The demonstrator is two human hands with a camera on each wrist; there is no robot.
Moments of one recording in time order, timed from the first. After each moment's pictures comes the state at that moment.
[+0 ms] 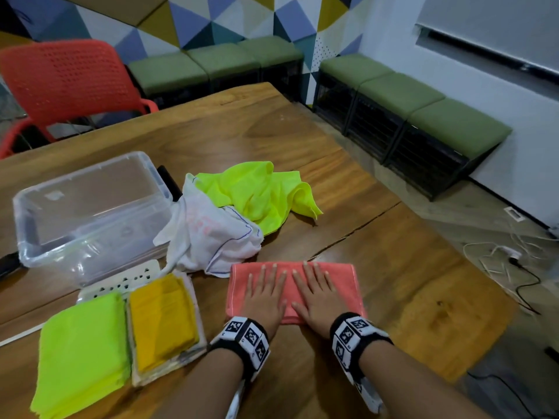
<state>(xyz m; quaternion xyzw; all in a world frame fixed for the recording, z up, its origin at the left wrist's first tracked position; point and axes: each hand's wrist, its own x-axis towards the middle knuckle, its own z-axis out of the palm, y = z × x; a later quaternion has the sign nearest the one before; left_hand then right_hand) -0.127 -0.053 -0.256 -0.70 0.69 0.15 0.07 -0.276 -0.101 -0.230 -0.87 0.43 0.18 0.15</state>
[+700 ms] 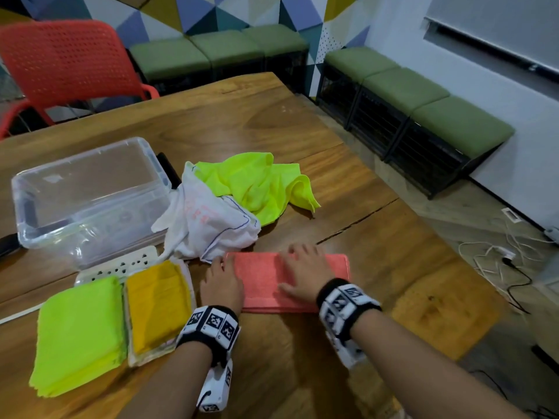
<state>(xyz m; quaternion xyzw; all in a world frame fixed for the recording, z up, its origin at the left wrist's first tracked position) -0.088 -0.044 -0.229 -0.85 0.49 0.16 -0.04 -0.248 -0.124 -0.183 -0.90 0.39 0.15 0.10</state>
